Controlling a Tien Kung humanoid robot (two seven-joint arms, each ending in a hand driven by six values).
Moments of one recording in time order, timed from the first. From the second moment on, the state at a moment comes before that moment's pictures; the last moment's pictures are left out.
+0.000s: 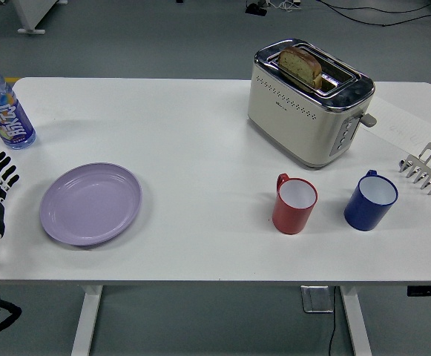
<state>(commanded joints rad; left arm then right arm) -0.17 0.15 -1.61 -0.89 1.03 -0.02 -0.44 0.08 -0.09 0.66 0.18 -0.59 -0.09 -0.03</state>
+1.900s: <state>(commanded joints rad) -0.20 0.06 -1.44 -0.91 1.01 0.06 -0.50 0.09 -0.10 0.66 0.18 -0.60 -0.09 -0.03</state>
